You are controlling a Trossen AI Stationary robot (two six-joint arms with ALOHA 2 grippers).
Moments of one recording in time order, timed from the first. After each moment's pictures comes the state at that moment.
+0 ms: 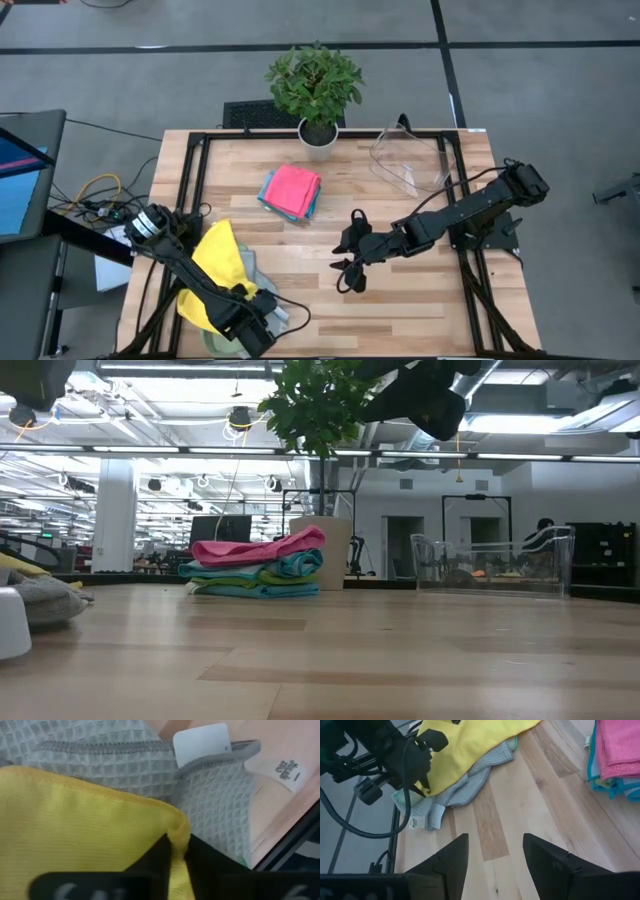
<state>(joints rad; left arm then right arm) -0.80 1.92 1.33 -0.82 -0.06 -1.45 0.38 1.56 1.08 -0.18 0.21 0.53</state>
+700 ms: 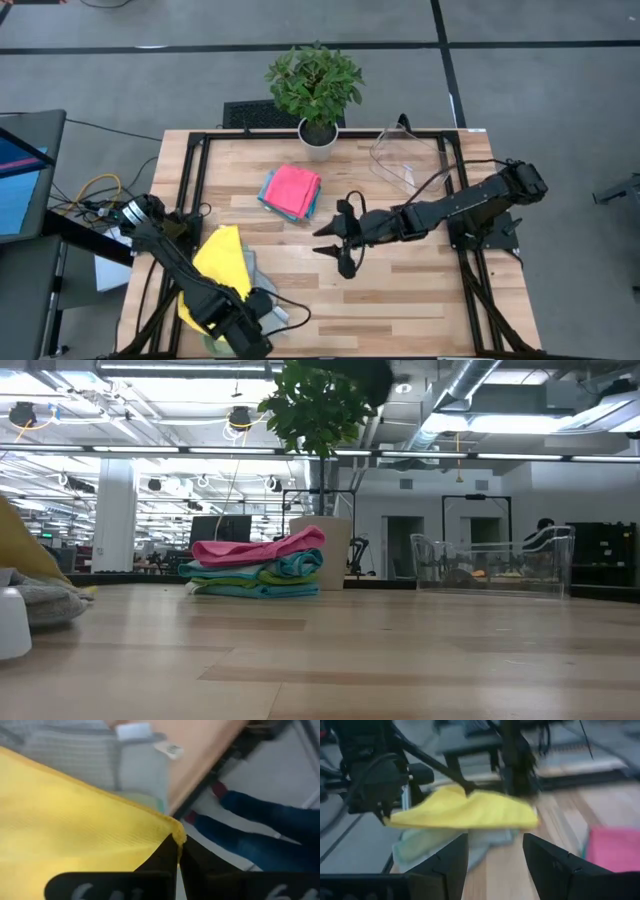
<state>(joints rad) -0.81 1.81 1.61 -1.06 0.02 -1.52 0.27 1.58 1.08 0.18 0.16 0.17</state>
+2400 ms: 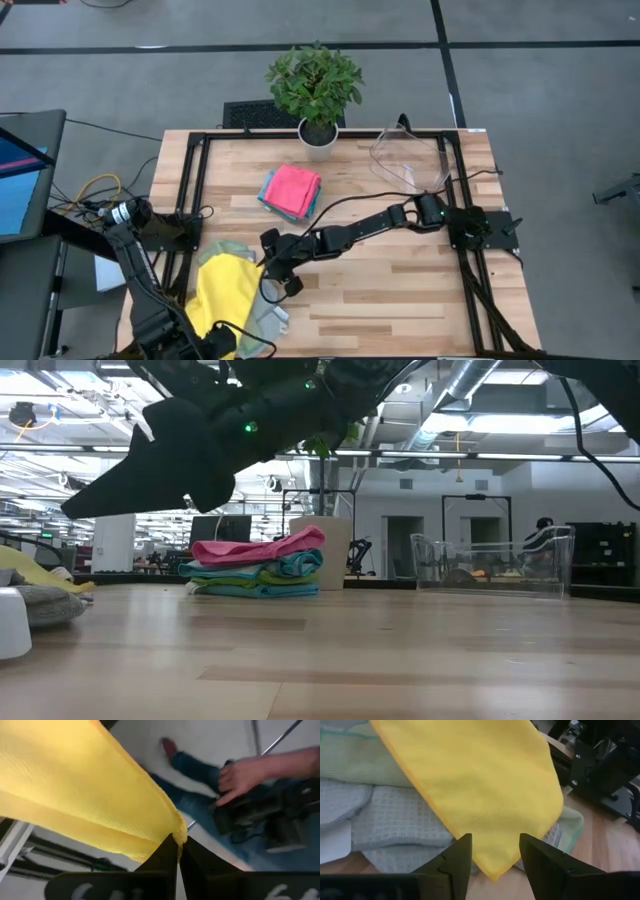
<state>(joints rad) -1.02 1.77 1.75 -0.95 0.08 -1.91 0.21 2.38 1.77 0.06 -0.11 -0.45</state>
